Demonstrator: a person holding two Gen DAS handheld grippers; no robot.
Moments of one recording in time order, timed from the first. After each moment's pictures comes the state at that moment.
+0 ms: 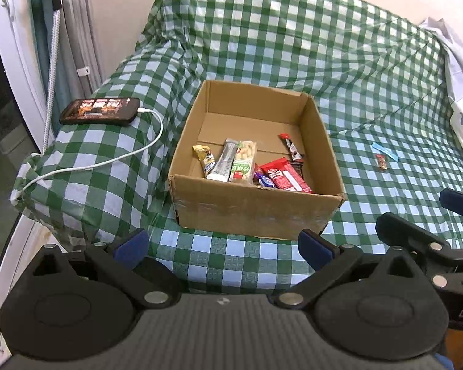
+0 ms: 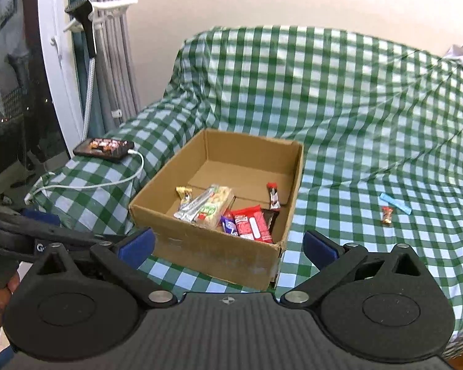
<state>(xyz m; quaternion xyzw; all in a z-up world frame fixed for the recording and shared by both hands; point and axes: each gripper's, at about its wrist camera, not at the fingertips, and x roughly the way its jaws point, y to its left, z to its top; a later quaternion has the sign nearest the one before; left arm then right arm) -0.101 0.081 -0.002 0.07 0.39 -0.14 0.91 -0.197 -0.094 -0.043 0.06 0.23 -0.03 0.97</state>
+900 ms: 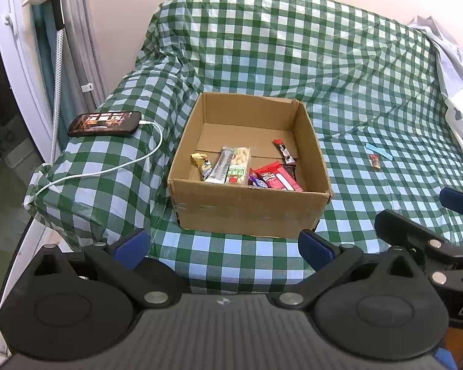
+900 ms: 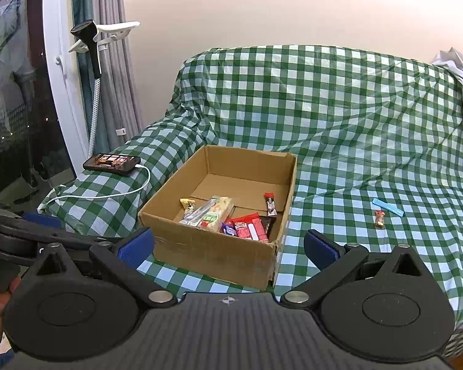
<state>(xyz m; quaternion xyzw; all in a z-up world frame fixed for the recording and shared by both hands) -0.137 0.078 0.012 0.09 0.37 -0.15 0.91 -0.242 -0.088 -0.038 0.08 0.20 -0.04 0.98</state>
